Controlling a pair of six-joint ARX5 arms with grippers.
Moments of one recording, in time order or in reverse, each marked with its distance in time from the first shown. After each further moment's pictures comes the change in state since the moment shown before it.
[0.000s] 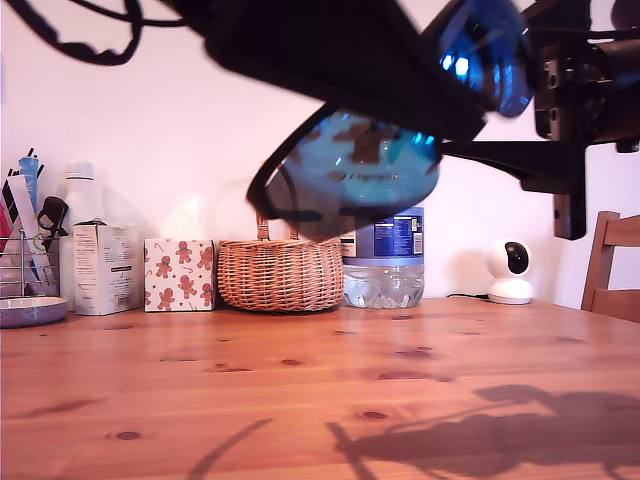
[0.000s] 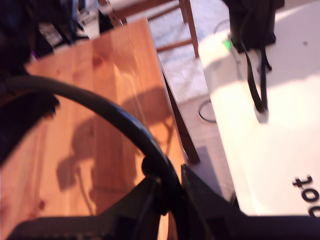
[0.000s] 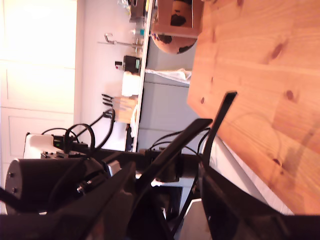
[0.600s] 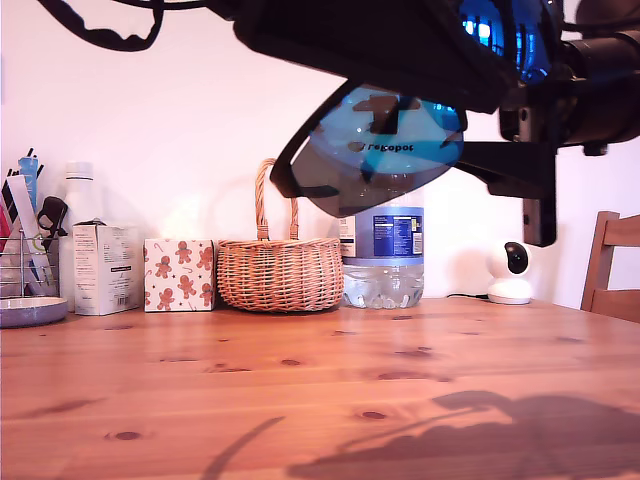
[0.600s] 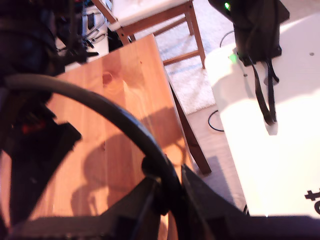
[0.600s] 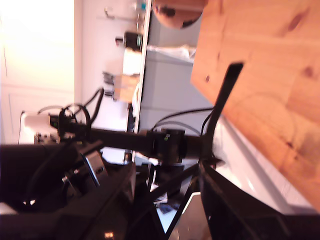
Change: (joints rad) left arm -0.005 0.000 0.000 0.051 -0.007 0.027; right arm 0.105 0.010 0.000 0.004 0.005 0.000
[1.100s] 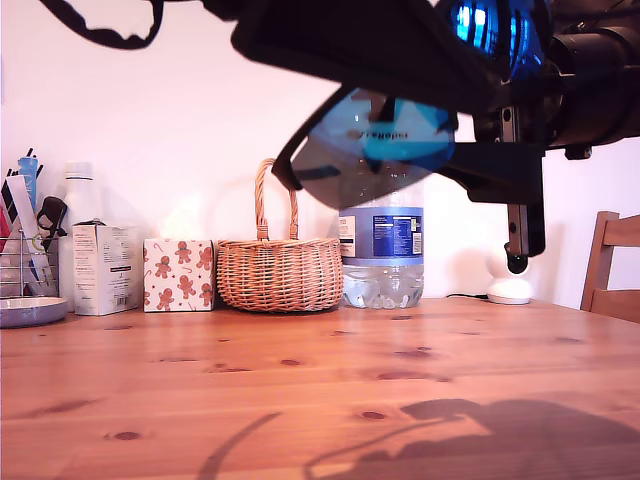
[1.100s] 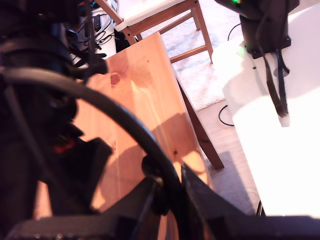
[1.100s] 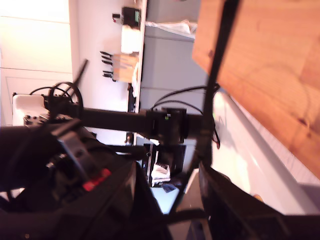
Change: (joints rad) left arm 0.013 -0.007 0.000 0.002 -0.035 0.044; right arm 0.080 0.000 0.002 -0.084 0.001 -0.038
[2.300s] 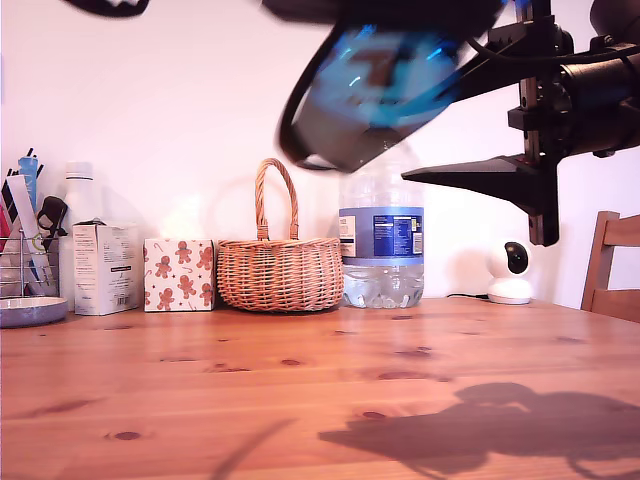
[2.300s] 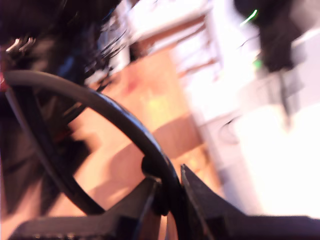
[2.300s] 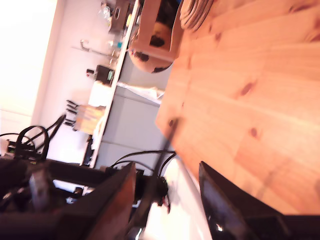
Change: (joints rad) left arm 0.037 -0.043 0.000 0.032 0.184 -0.079; right arm -0.141 0.000 0.000 0.118 0.159 -0.126
